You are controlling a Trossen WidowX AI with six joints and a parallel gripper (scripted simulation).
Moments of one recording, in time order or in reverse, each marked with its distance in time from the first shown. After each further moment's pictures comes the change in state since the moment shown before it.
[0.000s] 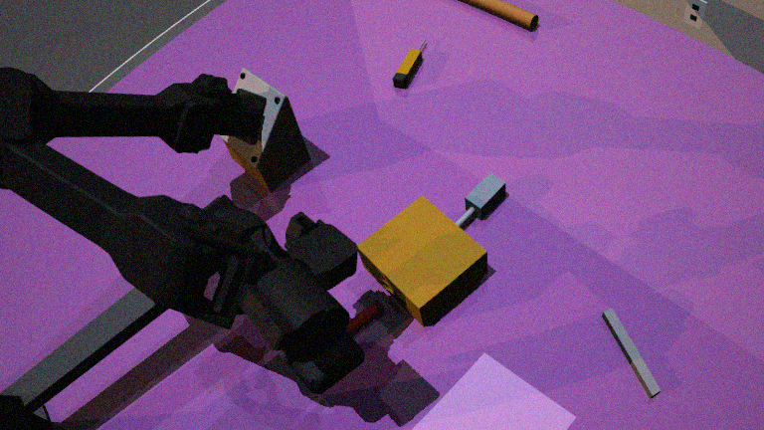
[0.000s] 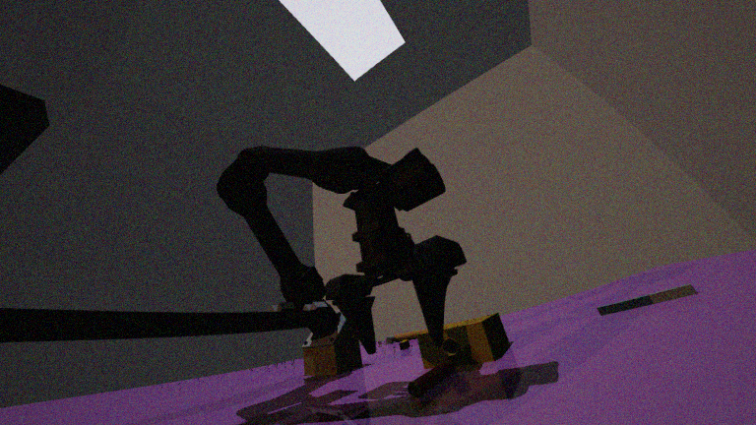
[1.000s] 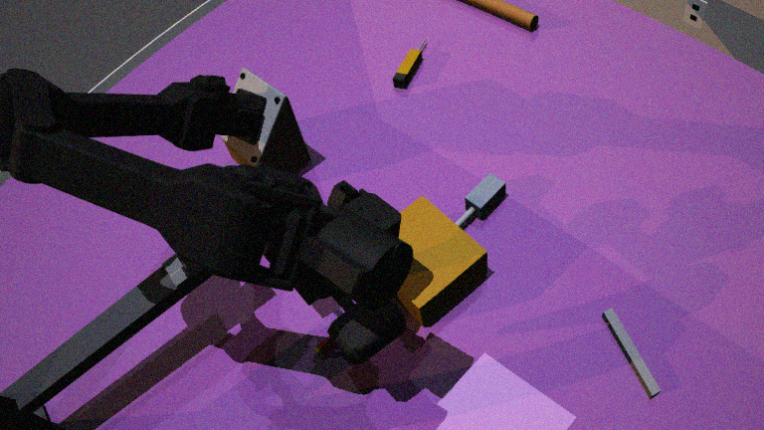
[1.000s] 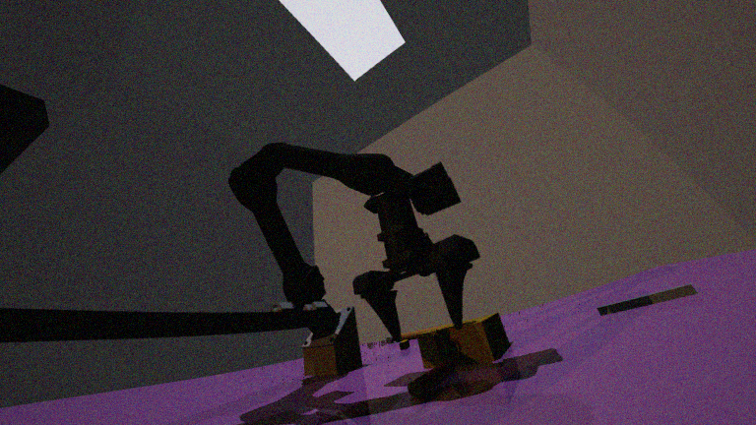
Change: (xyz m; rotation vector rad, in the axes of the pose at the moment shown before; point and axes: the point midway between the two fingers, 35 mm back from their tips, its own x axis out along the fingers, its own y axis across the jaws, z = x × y) arm -0.007 -0.005 0.049 0.021 -0.001 -0.008
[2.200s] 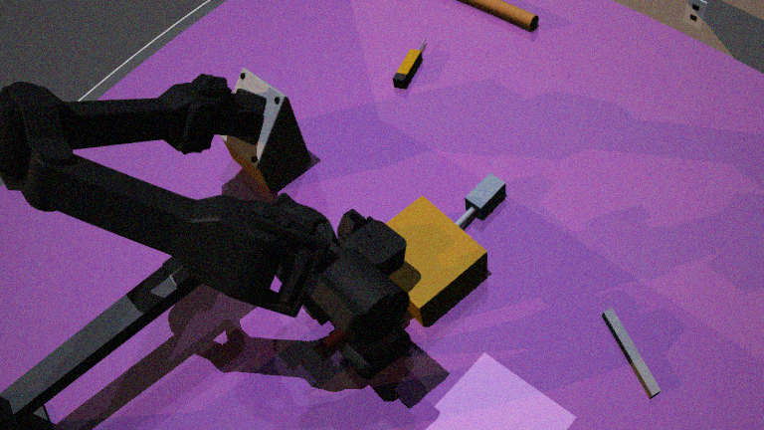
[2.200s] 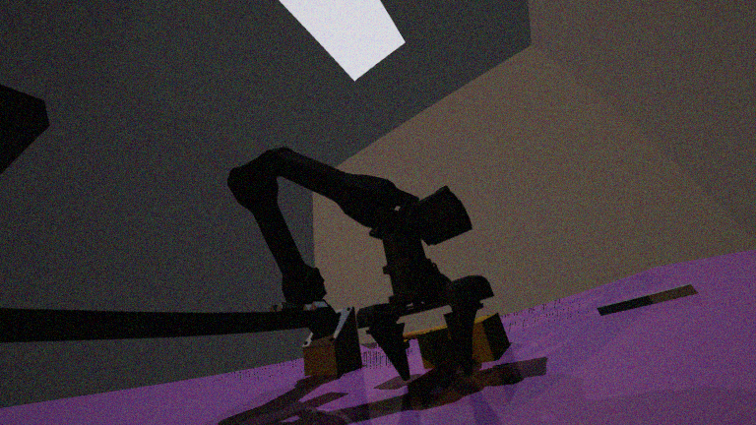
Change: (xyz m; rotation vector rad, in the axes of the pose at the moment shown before) arm 0.049 0.002 0.000 -0.002 0.000 0.002
